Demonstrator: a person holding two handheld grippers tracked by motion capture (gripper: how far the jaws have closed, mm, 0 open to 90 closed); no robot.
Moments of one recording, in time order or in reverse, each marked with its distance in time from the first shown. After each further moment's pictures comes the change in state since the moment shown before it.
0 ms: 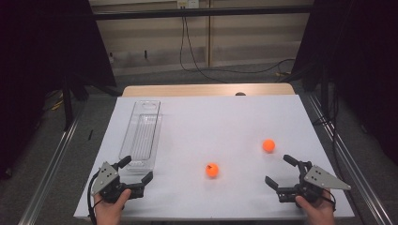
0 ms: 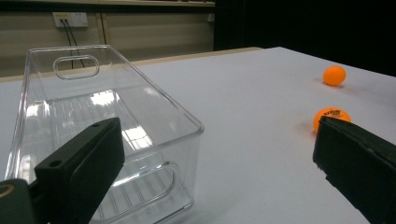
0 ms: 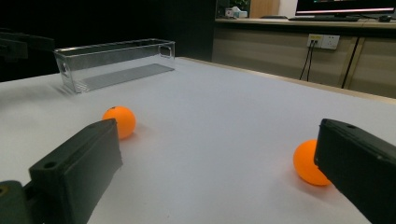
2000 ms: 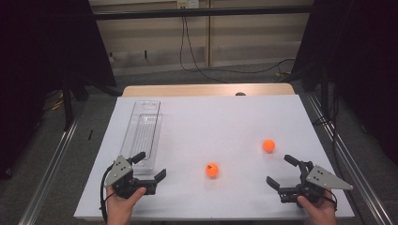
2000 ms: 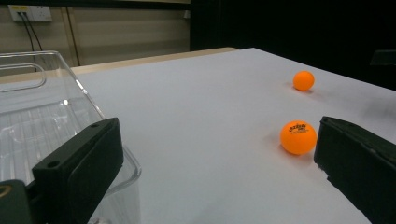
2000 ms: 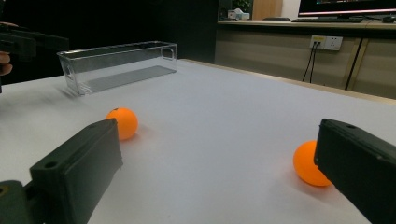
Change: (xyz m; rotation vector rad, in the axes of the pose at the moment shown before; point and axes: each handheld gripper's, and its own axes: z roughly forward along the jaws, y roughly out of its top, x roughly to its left) left arm -0.020 0.016 0.026 0.018 -0.098 -0.016; right arm -0.002 0.000 -0.003 -0.010 0.013 0.008
